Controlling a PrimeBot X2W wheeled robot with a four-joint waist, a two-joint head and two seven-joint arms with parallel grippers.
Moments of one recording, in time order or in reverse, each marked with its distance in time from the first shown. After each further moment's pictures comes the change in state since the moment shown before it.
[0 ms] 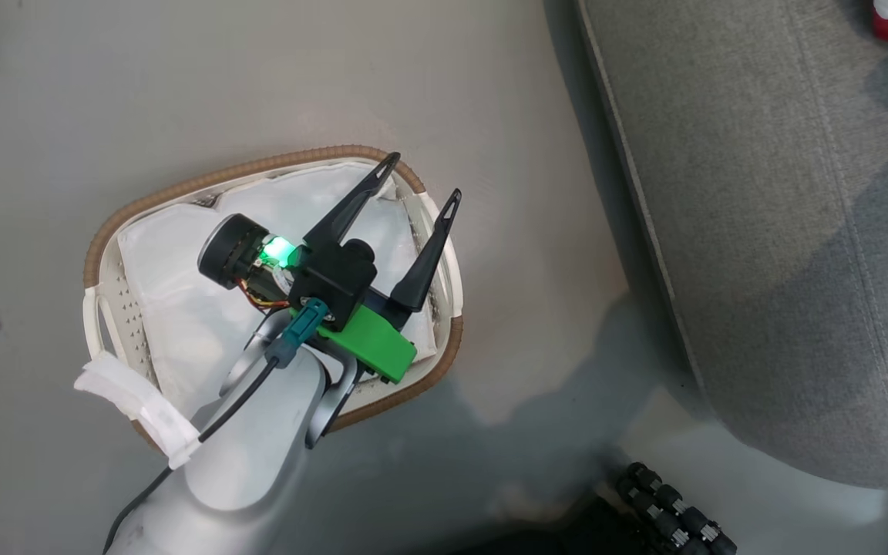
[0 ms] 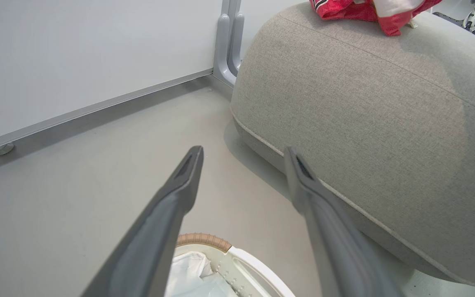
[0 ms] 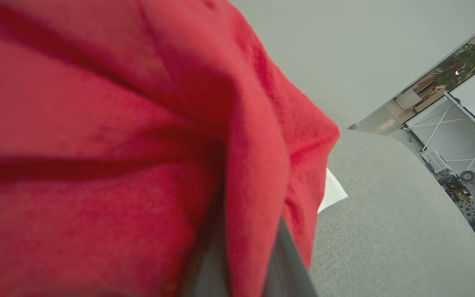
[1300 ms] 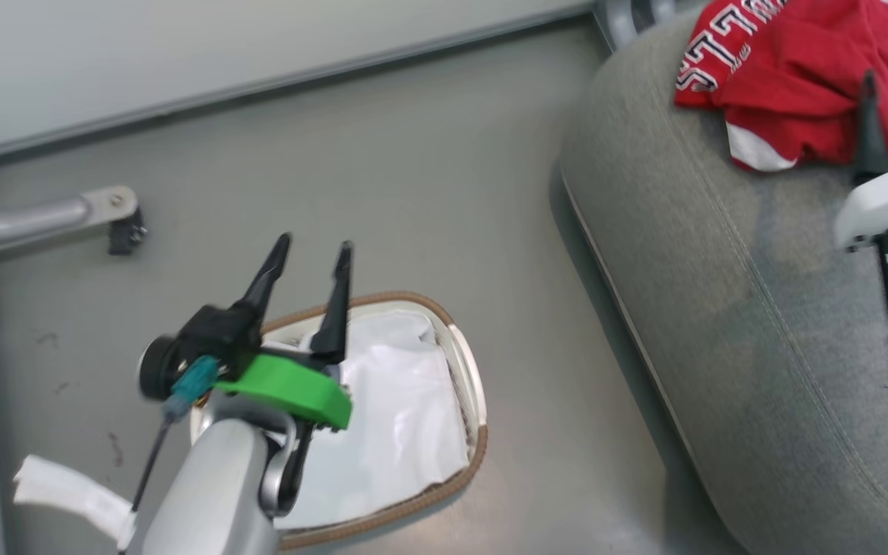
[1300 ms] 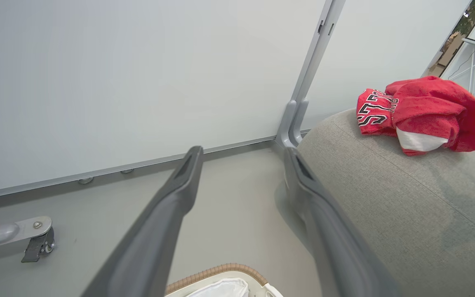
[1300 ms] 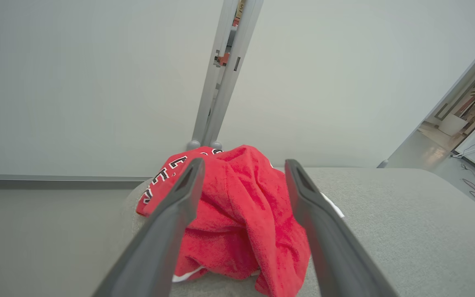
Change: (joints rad) left arm 0.226 -0.067 0.274 0.012 -0.126 0.018 0.000; right arm 0.322 0.094 0.185 -0.171 0.160 0.000 0.000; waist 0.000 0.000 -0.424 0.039
